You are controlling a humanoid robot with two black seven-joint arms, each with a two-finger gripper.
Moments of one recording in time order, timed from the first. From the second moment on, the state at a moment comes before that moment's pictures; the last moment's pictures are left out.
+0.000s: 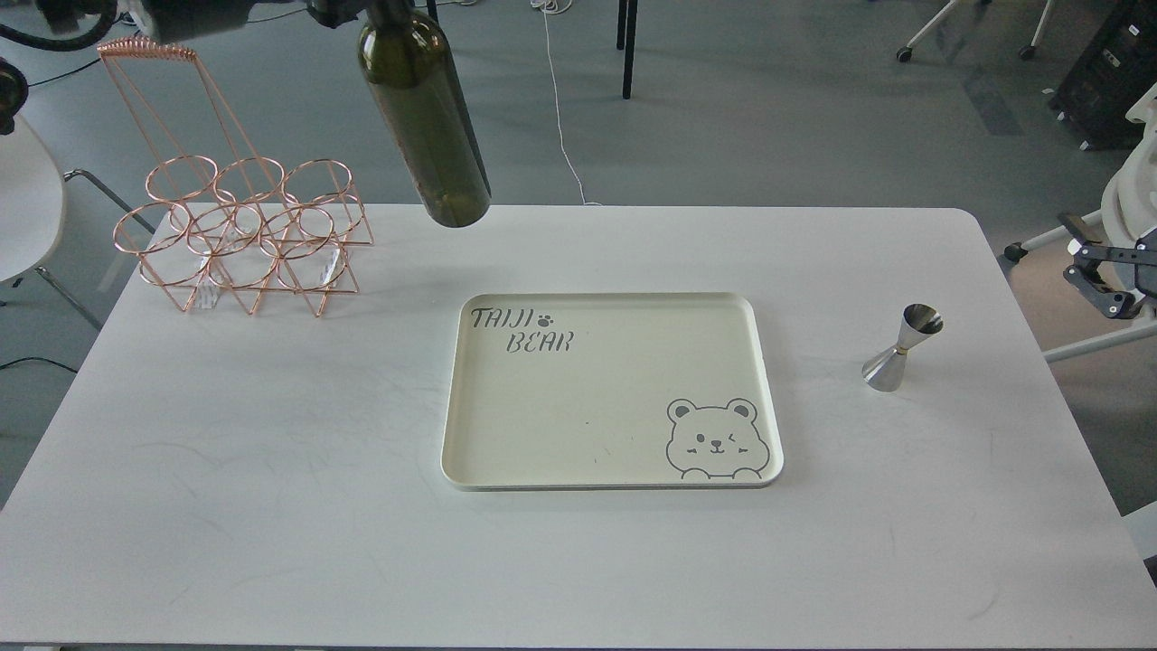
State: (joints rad) left arm -1.19 0.80 -0.77 -1.22 1.87 -0.38 -0.49; right arm 0.49 -1.11 0.53 1.25 0.20 0.42 0.49
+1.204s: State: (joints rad) left arm -1.18 0.87 -0.59 -1.00 1.87 -0.28 -0.49; right arm 0.49 -1.11 0.52 1.25 0.20 0.42 0.49
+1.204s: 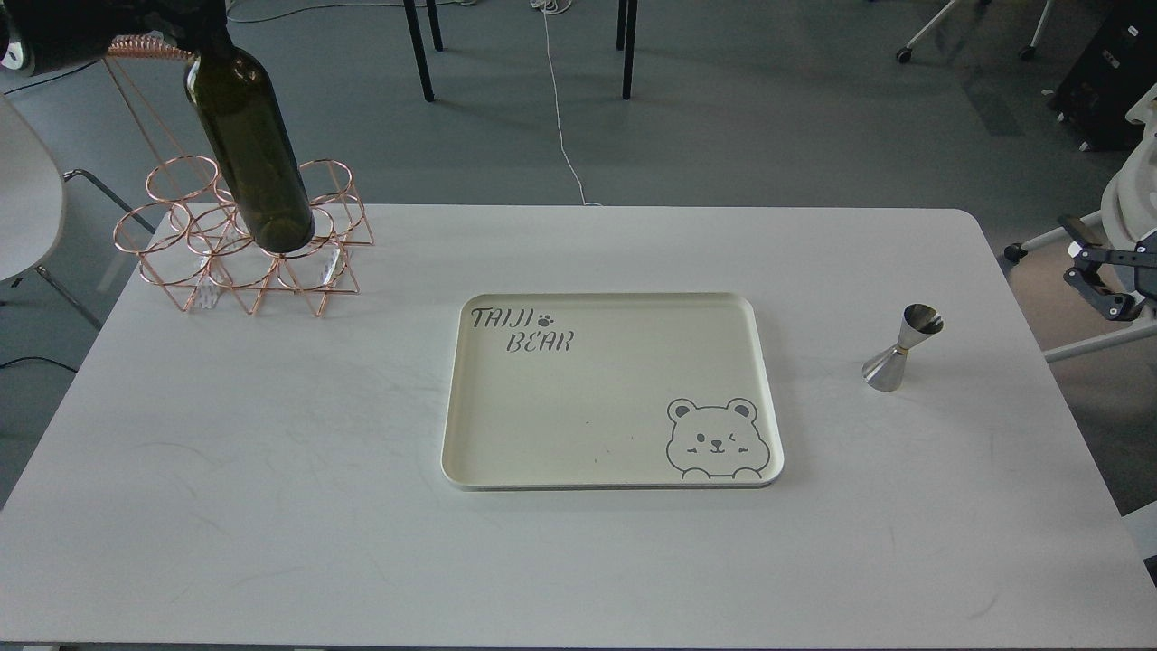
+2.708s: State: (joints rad) left arm -1.09 0.72 -0.56 -0.81 1.86 -0.20 -0.49; right arm 0.46 -1.12 0.52 1.25 0.20 0.42 0.49
